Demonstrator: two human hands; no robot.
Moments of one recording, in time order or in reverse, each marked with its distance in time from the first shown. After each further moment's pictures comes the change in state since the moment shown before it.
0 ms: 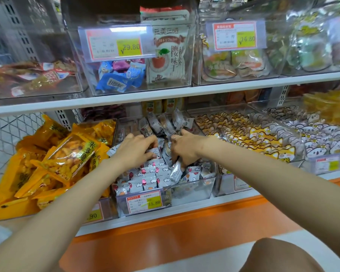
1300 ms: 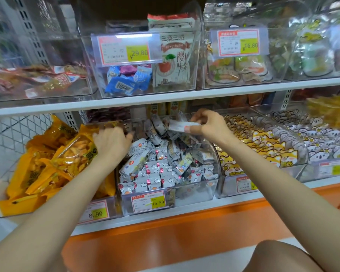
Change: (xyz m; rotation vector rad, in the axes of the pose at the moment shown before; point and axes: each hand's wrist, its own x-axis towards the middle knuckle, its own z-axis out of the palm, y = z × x) left_hand -0.010 -0.028 -0.019 0.039 0.277 -0.646; right_hand -0.051 0.017 -0.008 1.291 0.862 0.491
